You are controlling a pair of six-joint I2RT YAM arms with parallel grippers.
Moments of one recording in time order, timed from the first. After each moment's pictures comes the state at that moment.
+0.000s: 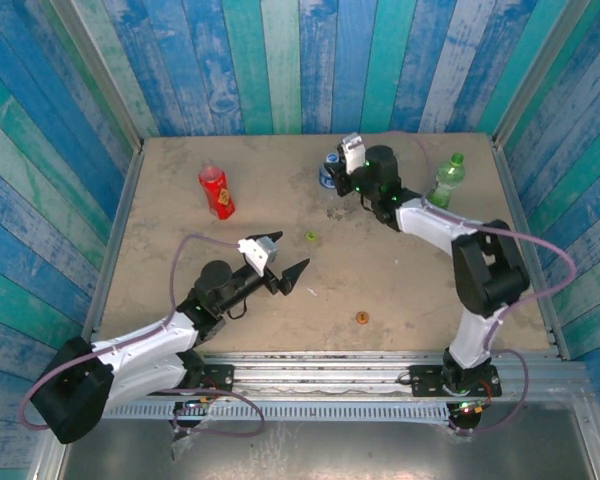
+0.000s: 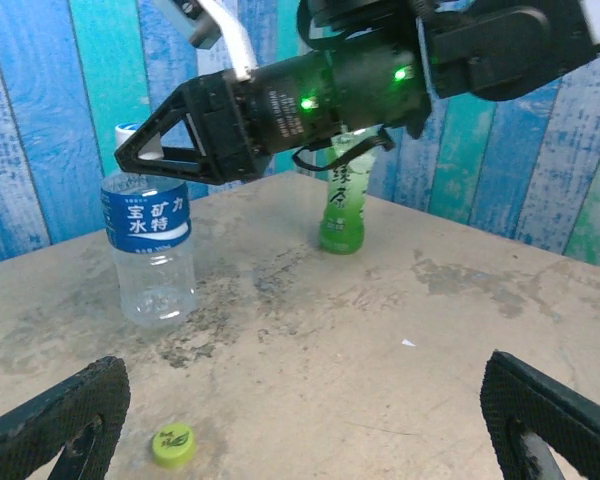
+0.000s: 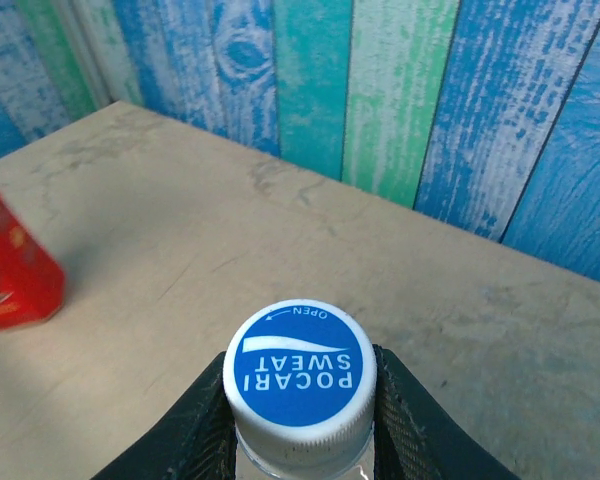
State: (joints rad) left arm -0.72 0.96 0.23 0.73 0.14 -0.02; right arm 0.45 1.85 1.24 0.31 -0.16 -0.01
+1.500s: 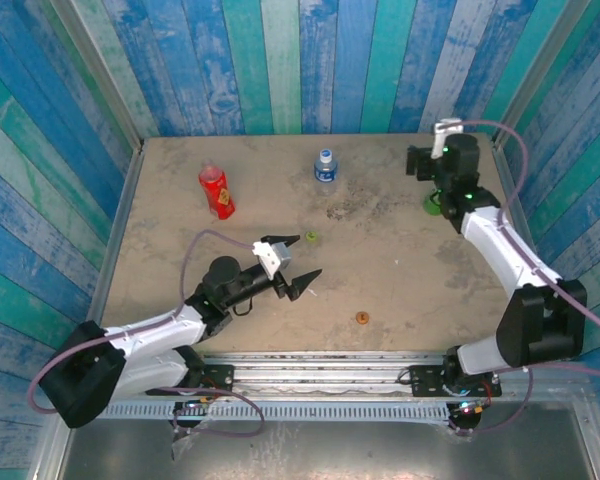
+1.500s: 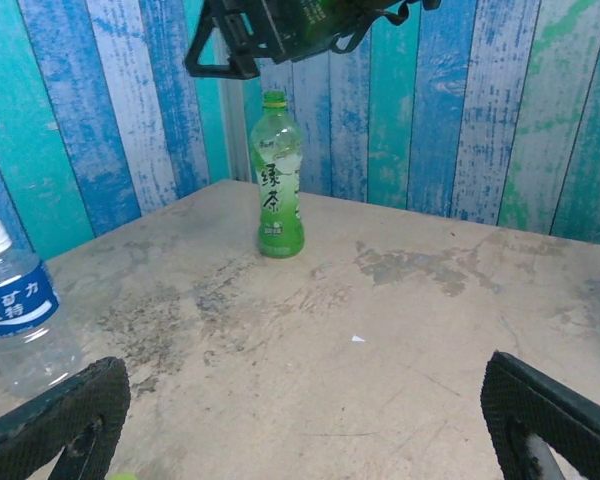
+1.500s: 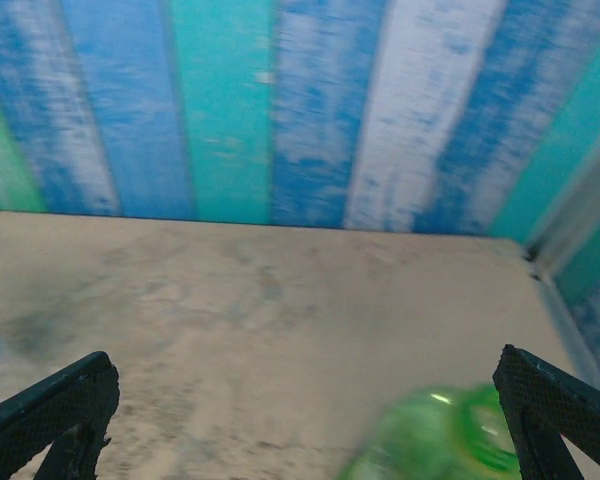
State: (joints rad) left arm -0.75 1.08 0.28 0.80 0.31 0.06; right arm 0.14 1.43 1.13 -0.06 0.19 0.00
